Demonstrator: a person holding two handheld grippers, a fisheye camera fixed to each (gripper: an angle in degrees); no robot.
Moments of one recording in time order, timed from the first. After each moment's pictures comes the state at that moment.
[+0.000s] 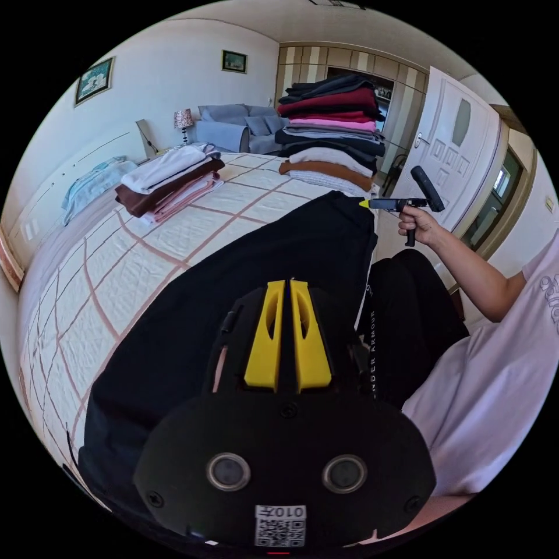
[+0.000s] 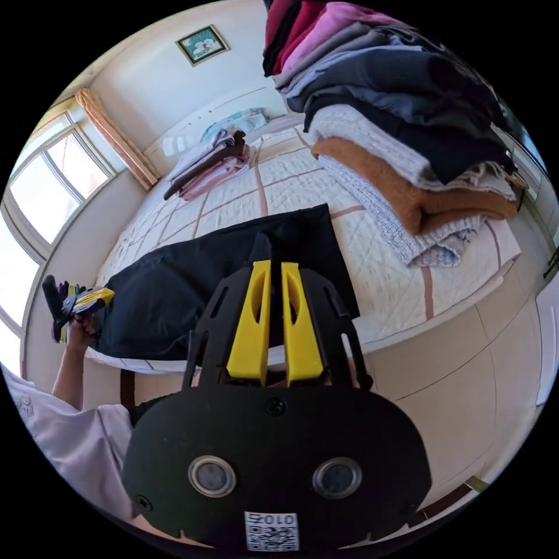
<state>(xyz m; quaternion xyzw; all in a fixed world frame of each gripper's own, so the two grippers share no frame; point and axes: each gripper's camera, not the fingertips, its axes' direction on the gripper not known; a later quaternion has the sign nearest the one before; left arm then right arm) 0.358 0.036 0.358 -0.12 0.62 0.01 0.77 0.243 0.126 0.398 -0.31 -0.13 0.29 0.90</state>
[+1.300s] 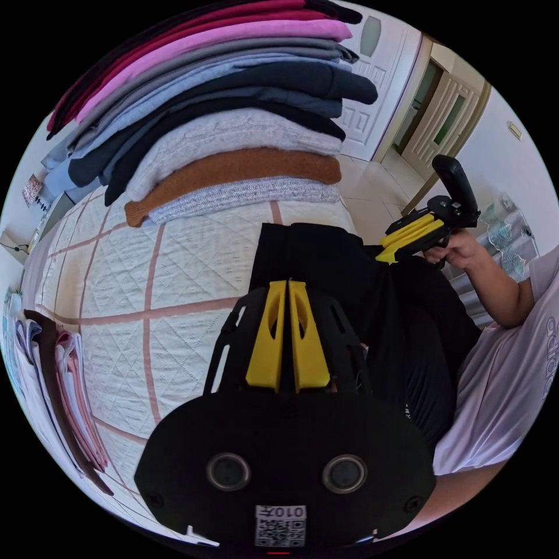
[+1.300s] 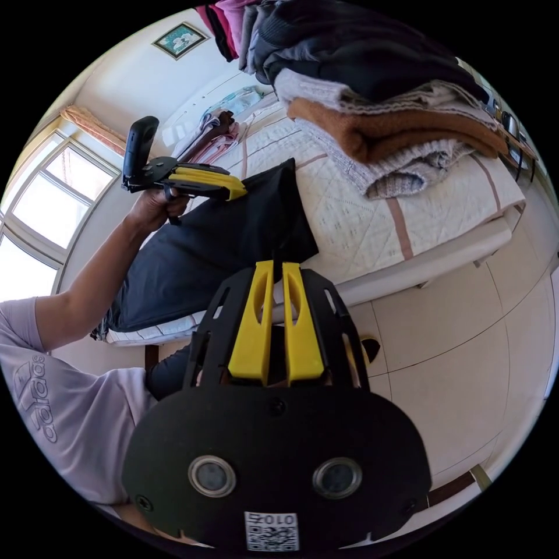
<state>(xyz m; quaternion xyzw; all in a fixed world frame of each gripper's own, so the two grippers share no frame) 0.644 -0.126 0.448 -0.04 0.73 0.24 0.64 0.317 0.142 0.353 -0.38 -0.17 0.32 0.85</state>
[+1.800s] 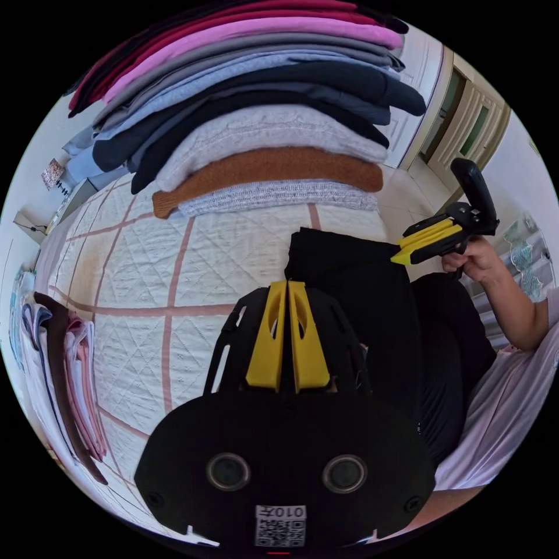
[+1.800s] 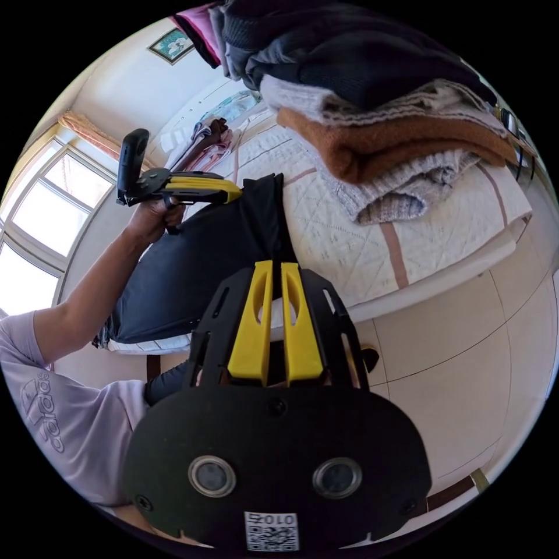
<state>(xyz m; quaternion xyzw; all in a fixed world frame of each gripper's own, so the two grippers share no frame) 0.635 -0.161 0.436 -0.06 0.70 0.21 0.68 0.329 0.146 0.370 -0.37 -0.17 0.34 0.85</state>
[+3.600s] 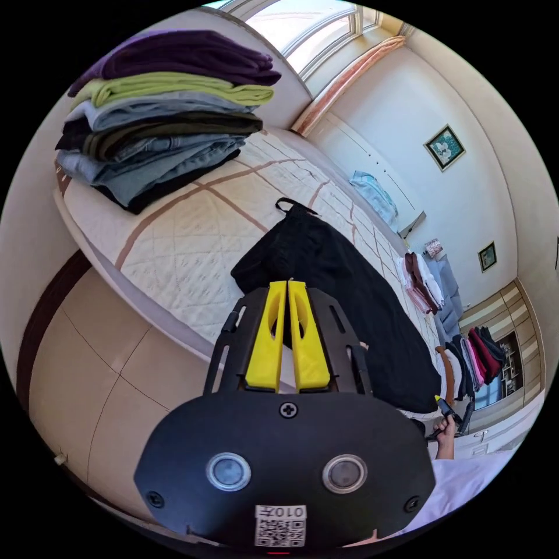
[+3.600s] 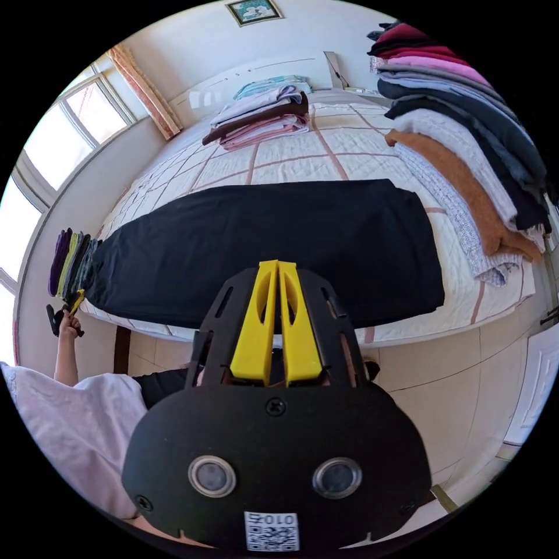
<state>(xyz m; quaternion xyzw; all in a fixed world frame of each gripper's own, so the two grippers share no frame) -0.140 0.278 0.209 -0.37 0.24 -0.55 0.71 0.125 0.095 0.419 -0.40 -0.17 0.21 0.88</state>
